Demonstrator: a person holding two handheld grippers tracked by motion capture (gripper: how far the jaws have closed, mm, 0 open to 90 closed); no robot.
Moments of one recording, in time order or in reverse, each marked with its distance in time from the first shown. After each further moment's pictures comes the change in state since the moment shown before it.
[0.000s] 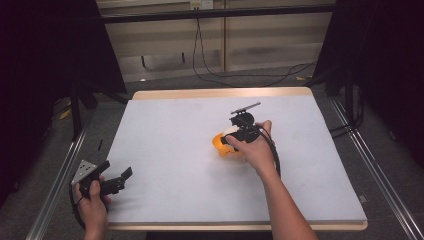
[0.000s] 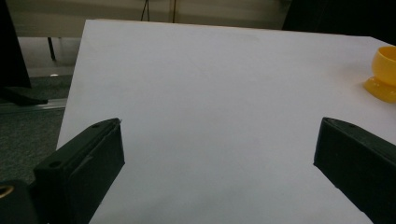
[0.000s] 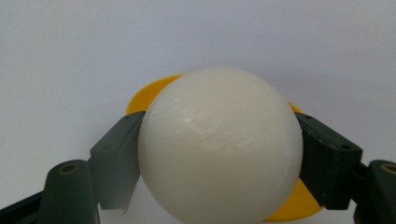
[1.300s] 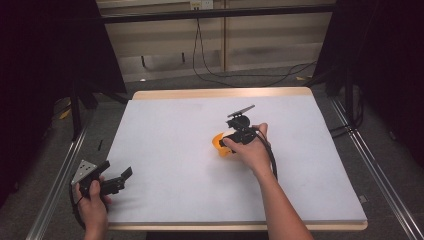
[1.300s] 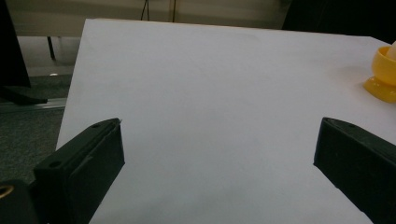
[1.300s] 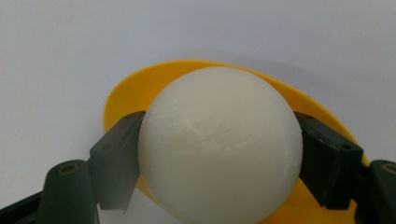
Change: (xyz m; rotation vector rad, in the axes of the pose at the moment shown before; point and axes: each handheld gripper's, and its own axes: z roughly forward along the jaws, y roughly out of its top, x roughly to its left) left arm 0.000 0.000 0.000 0.002 0.001 -0.006; right arm 0.001 -0.002 0.021 0.064 -0.025 0.001
